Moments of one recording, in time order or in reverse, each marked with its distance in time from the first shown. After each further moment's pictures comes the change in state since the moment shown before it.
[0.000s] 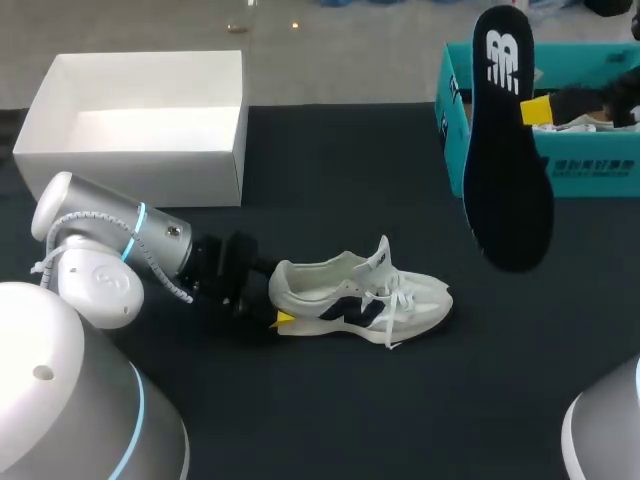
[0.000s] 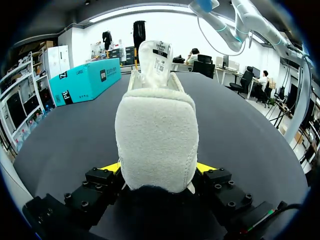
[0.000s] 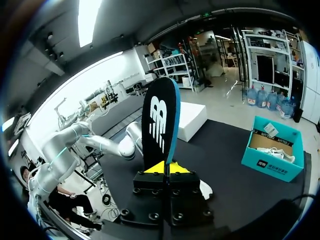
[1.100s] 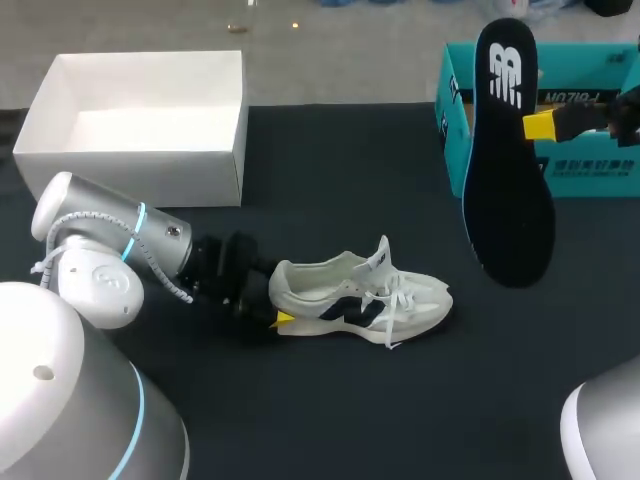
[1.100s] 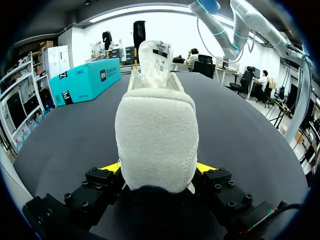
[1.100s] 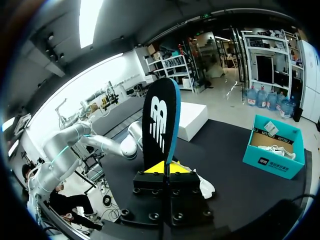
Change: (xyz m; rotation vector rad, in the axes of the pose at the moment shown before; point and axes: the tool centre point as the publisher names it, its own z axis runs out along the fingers) left arm 0.000 0.000 0.000 0.000 0.000 0.000; right arm 0.008 -0.011 -0.004 -0.012 0.002 0.004
